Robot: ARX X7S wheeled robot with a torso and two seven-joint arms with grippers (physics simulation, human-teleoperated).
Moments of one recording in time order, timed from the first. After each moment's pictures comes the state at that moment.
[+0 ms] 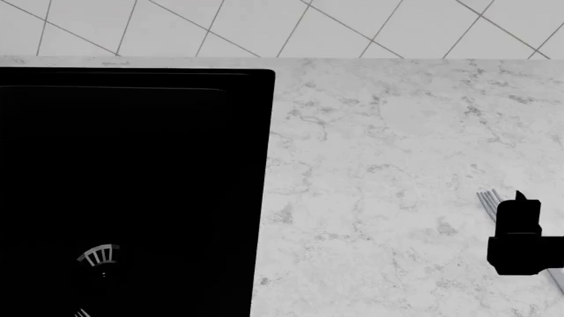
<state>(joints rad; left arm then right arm) -0.45 -0.38 -0.19 0.56 -0.37 -0.90 -0.34 1.43 1.37 -1.38 -0.28 1.64 0.38 0.58</state>
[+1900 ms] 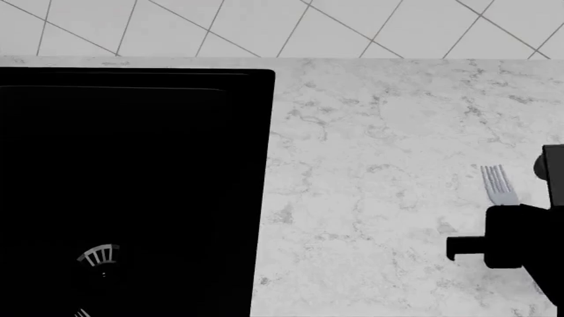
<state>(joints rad) -0.43 -0.39 -0.20 0.58 -0.40 -0.90 -0.36 1.31 1.08 -1.44 0.10 1.56 0.32 0.45</state>
